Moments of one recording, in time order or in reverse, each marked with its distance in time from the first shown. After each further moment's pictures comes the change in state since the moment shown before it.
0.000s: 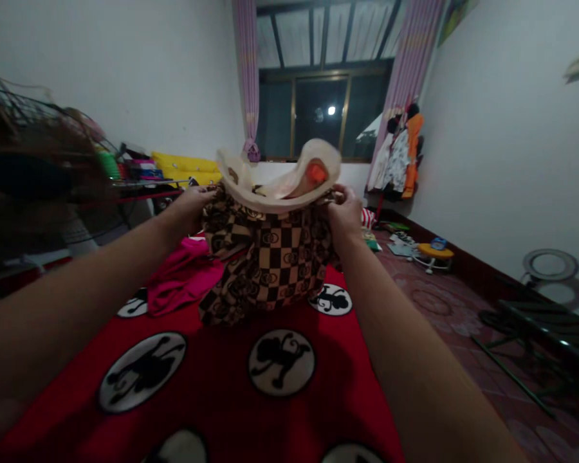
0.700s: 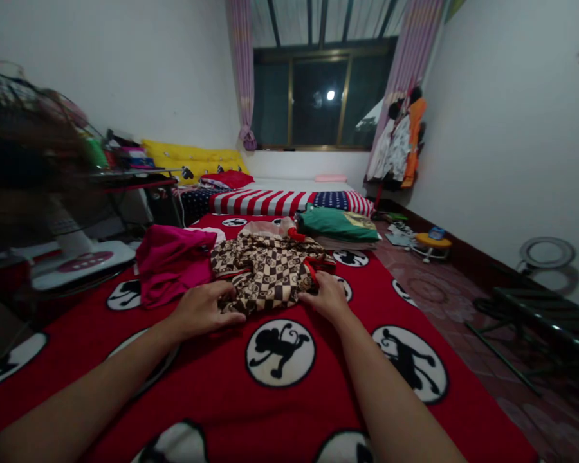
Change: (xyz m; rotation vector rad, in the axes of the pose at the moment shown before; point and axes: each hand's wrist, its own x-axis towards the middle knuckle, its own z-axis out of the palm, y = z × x) left_hand -0.151 -0.121 -0.025 1.293 -0.409 0.210; right_hand -0.150 0.100 -0.042 -0.826 -0.577 0.097
